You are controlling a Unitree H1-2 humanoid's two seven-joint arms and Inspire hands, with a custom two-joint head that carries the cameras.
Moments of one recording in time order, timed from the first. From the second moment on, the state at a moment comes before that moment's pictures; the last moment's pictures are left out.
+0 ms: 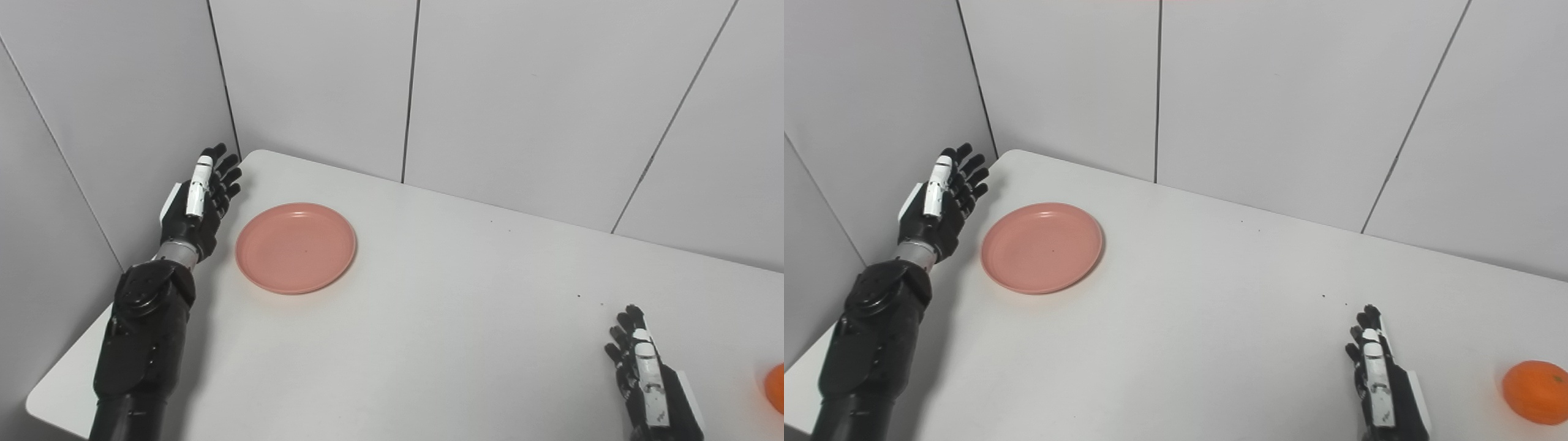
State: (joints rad) left arm -0.34 0.38 0.41 0.13 -0.37 0.26 -0.06; right arm -0.07 -0.05 0.01 -0.15 0.11 0.20 0.10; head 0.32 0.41
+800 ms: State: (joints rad) left arm -0.33 0.38 0.46 0.19 -0.39 0.25 -0.06; right arm -0.07 -0.06 0.01 -0.15 0.12 0.20 0.10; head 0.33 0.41
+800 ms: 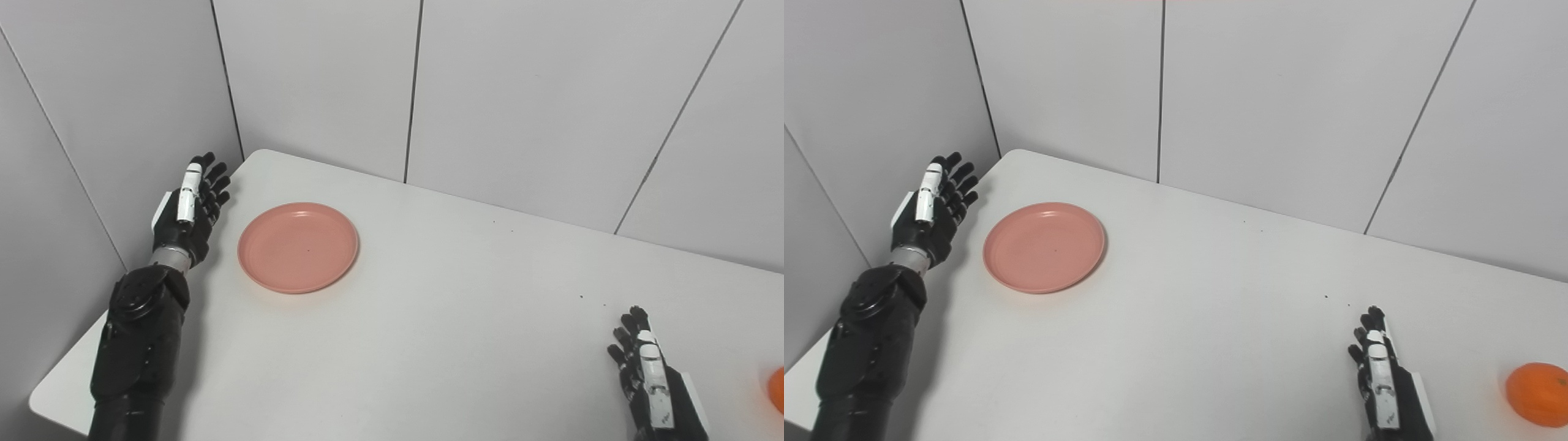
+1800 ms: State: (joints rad) left arm -0.33 0.38 0.44 0.37 -0.43 0.14 -0.15; right arm -0.07 -0.06 0.01 -0.15 0.12 0.20 0.10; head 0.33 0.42
